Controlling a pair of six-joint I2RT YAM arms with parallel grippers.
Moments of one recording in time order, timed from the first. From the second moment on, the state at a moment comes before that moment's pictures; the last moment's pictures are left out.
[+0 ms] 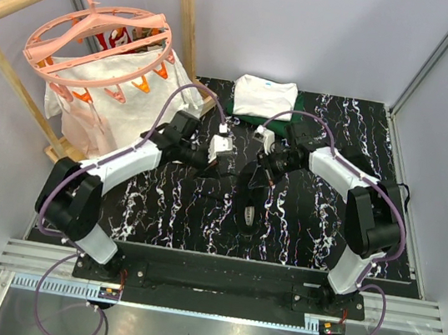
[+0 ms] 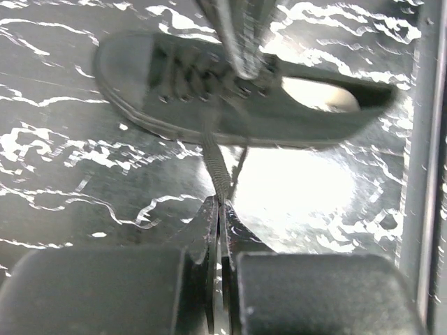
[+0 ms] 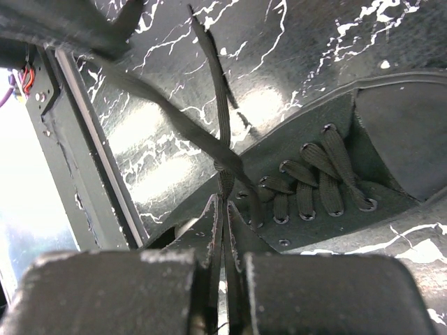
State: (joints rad) left arm -0.48 1.56 1.07 -0.37 0.78 0.58; right arm 0.40 1.78 1.24 -0.59 -0.81 -0.25
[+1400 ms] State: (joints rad) left arm -0.87 1.86 1.27 -0.20 0.93 0.76; right arm 0.40 1.76 1.19 -0.54 -0.86 -0.30
